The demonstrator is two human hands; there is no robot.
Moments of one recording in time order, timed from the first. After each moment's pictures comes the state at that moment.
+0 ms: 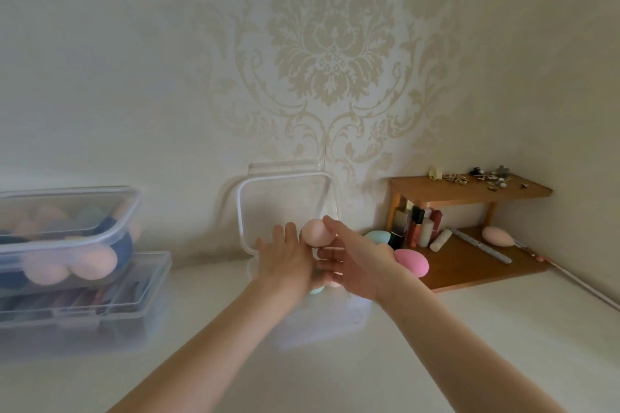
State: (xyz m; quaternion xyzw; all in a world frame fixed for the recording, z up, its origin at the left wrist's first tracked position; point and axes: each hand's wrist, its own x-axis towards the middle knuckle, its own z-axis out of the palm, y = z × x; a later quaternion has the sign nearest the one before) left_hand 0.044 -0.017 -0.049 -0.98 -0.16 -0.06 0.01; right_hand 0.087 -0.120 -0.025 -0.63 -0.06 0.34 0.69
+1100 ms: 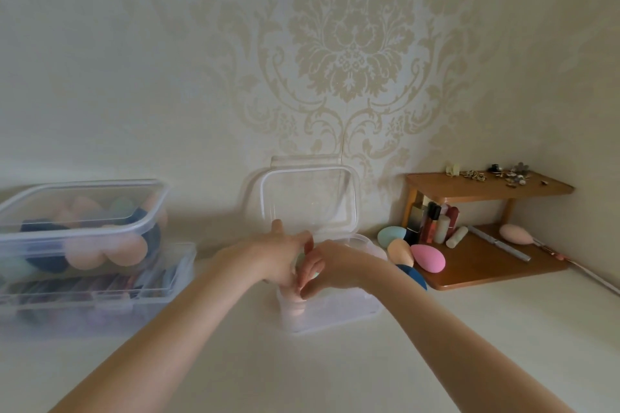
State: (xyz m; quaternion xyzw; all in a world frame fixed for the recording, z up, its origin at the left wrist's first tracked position) left_hand 0.004 0.024 -0.013 -0.99 -0.12 0.09 -0.08; right_hand 0.074 -0.089 -0.035 -0.86 -0.42 0.20 0.18
